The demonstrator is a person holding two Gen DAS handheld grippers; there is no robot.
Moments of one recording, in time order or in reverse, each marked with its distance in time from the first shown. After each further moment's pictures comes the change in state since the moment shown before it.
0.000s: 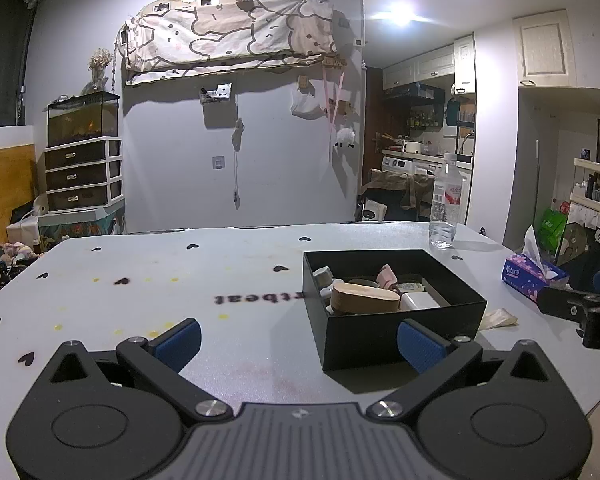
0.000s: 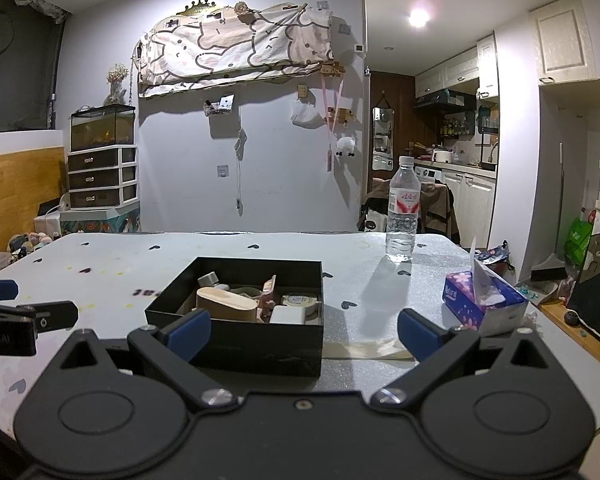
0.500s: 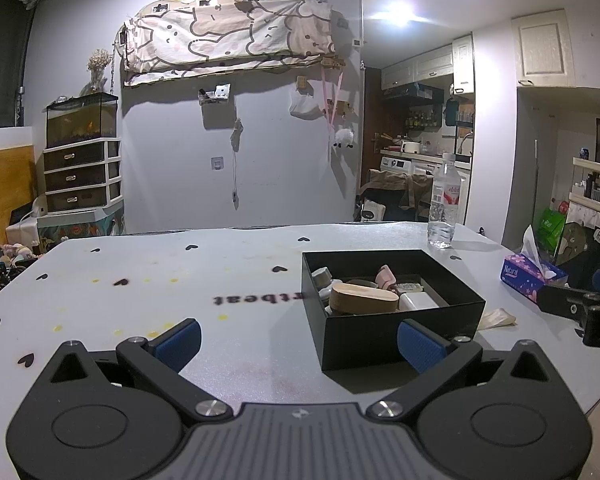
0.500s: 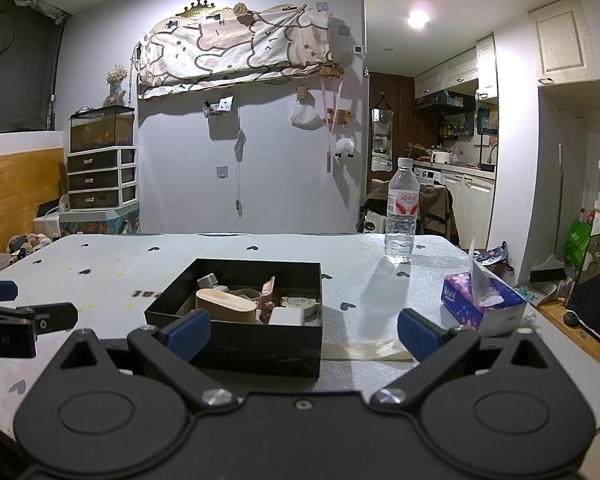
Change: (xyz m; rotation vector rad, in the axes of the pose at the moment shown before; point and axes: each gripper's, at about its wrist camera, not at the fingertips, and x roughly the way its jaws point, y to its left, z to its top) left arm -0.001 -0.001 0.001 0.001 -0.001 -0.002; right arm -0.001 0.002 0.001 -0.002 -0.003 0.001
